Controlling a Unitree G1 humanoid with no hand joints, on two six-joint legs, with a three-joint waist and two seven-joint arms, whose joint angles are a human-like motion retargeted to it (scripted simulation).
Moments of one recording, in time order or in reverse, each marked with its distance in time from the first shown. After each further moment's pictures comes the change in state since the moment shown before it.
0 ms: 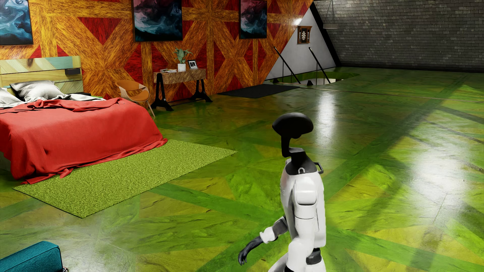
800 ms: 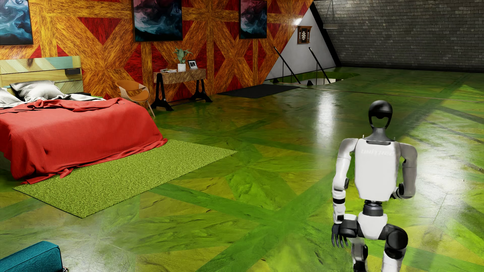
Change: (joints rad) body -0.574 0.772 0.155 -0.134 0.330 0.086 -0.039 0.399 0.015 0.019 -0.315 0.452 -0.326 0.077 -0.188 0.026 0.042 0.106 -0.261 0.139 0.033 -0.482 -0.035 -0.243 0.142 -0.085 -0.101 0.113 -0.131
